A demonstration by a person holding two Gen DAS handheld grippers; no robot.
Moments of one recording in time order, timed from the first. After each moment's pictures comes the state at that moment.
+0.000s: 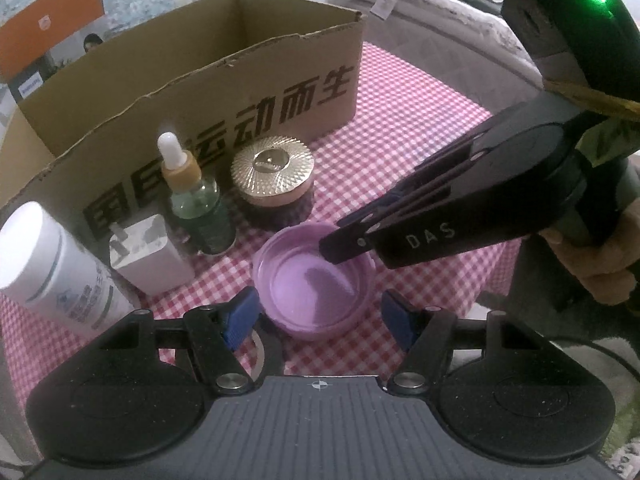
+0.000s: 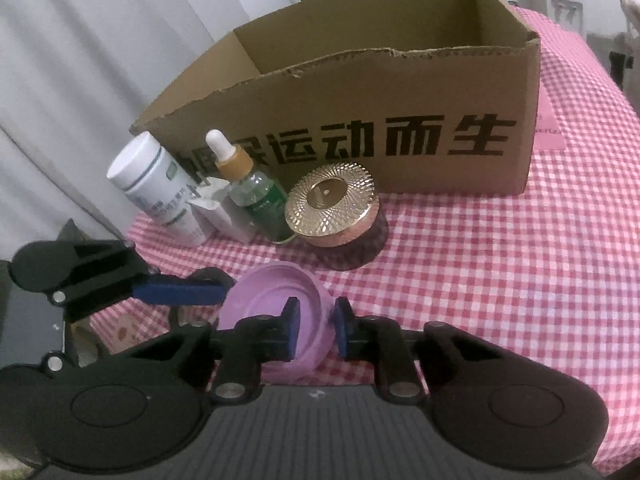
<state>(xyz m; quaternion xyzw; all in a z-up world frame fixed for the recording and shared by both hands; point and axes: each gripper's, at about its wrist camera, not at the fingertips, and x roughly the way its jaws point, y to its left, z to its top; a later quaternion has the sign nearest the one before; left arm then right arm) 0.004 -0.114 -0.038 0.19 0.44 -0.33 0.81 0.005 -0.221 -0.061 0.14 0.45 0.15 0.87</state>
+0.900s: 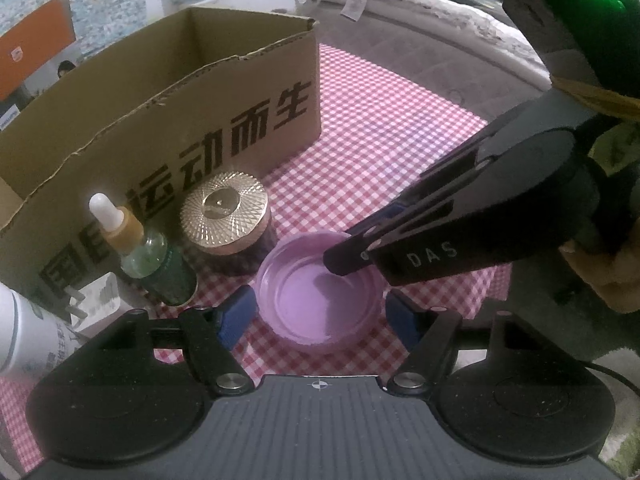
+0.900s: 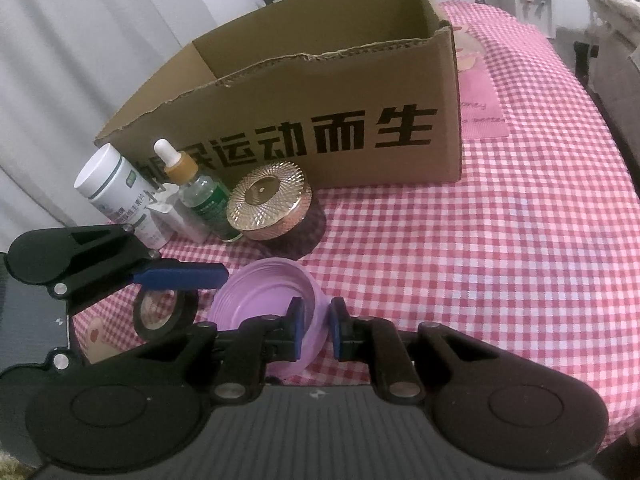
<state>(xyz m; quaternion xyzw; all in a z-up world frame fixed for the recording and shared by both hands) 0.012 -0.149 -0.047 0.22 0.42 -0.35 0.81 -0.013 -0.253 -0.055 0.15 0.45 0.11 0.87</state>
